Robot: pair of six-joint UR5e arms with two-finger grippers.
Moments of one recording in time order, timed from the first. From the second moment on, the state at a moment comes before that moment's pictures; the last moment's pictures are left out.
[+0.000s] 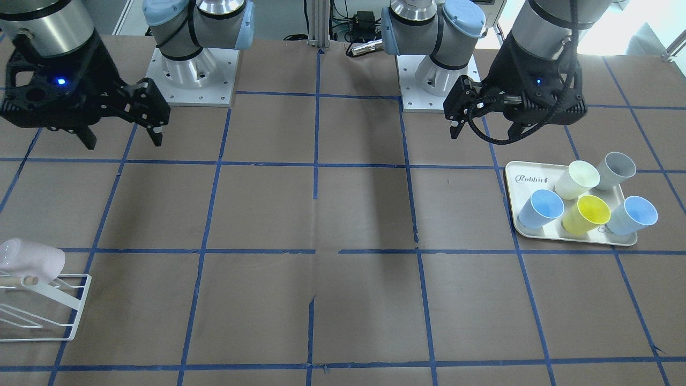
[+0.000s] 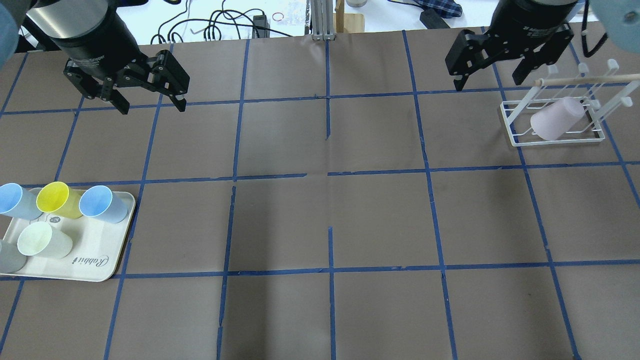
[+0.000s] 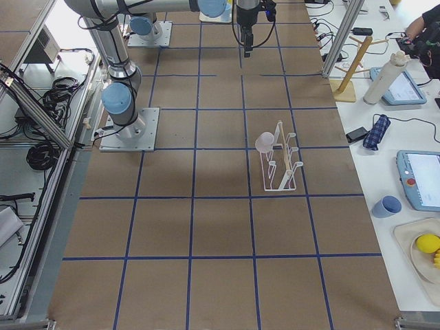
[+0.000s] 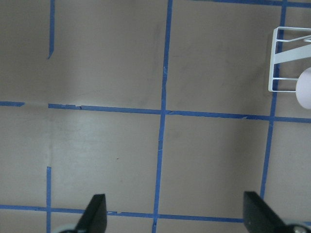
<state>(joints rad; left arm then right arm) -1.53 -1.59 -1.47 -1.65 1.55 0.06 1.48 -1.53 1.46 -1.56 -1.56 -0.17</state>
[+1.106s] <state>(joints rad) -1.53 -1.59 -1.47 -1.65 1.55 0.06 1.10 -1.31 1.52 -1.80 -1.46 -1.14</state>
